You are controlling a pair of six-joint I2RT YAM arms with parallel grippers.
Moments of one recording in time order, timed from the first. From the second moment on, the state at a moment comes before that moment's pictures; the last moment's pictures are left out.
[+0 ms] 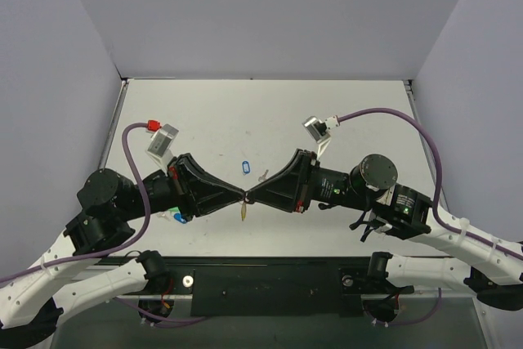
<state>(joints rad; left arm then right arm) -0.96 0.68 1.05 -0.11 0.40 -0.86 1.16 0.94 1.12 -0.04 -0.22 0.92</state>
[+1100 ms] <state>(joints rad) -0.96 0.64 1.03 -0.08 0.29 -0.92 1.16 0.98 1.15 -0.01 -0.22 0.93</state>
